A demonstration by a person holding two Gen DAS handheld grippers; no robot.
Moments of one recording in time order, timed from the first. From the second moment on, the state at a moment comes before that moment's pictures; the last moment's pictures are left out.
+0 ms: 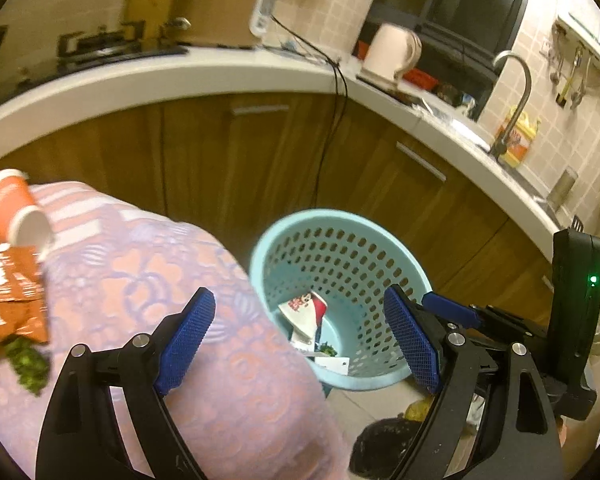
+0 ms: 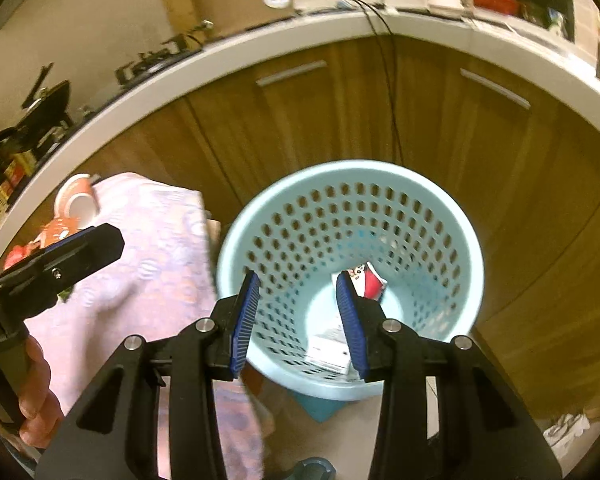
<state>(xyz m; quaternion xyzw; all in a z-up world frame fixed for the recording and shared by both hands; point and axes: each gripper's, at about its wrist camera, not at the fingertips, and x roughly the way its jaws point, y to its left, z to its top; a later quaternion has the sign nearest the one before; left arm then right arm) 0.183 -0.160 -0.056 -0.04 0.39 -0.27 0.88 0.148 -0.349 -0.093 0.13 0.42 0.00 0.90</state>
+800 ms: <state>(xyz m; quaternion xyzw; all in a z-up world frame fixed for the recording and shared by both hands) 0.115 0.111 -0.003 -0.15 0.29 -0.04 0.95 0.154 -0.125 -0.065 0.06 0.36 0.17 0.91</state>
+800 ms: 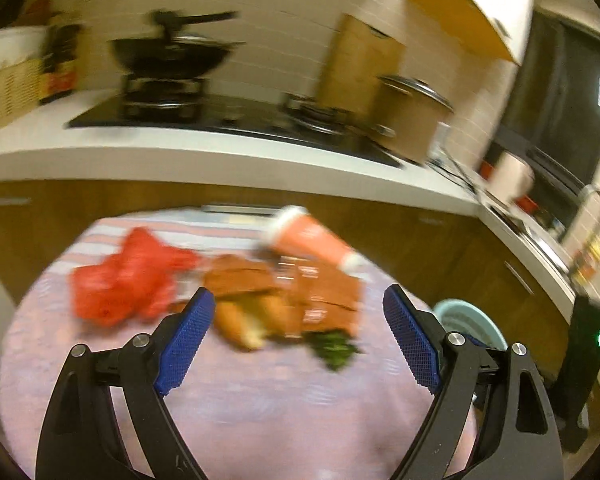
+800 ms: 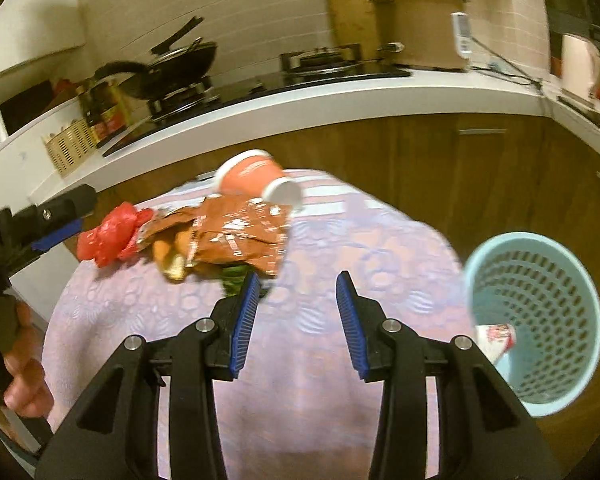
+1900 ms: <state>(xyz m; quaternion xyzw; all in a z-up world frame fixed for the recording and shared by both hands) 0.176 0.212 -0.064 -0.13 0.31 0.09 0.94 0.216 -0.061 -0.080 0.05 0.39 0.18 0.90</state>
